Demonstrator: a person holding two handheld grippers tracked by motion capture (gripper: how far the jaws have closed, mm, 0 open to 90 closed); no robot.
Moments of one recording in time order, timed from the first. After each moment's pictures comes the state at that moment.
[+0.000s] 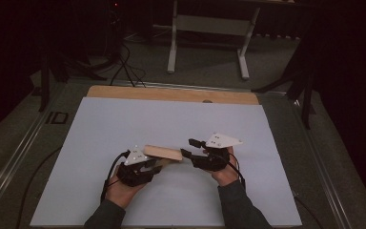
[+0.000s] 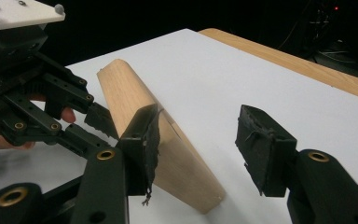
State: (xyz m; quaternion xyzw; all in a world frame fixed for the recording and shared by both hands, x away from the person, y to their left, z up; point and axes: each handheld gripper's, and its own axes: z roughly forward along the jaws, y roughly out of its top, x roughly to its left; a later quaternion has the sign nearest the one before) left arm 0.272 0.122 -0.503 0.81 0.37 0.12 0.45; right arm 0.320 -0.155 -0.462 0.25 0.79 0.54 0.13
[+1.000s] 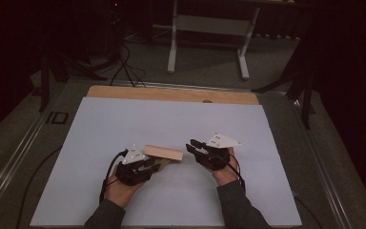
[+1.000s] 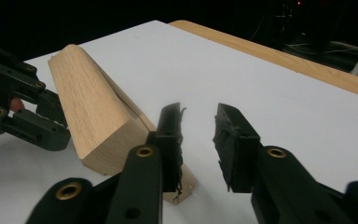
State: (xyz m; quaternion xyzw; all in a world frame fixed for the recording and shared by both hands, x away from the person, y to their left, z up) left arm 0.274 0.126 -0.502 0.80 0.38 0.12 0.45; right arm 0.324 -0.157 -0.475 0.29 0.78 0.52 0.17
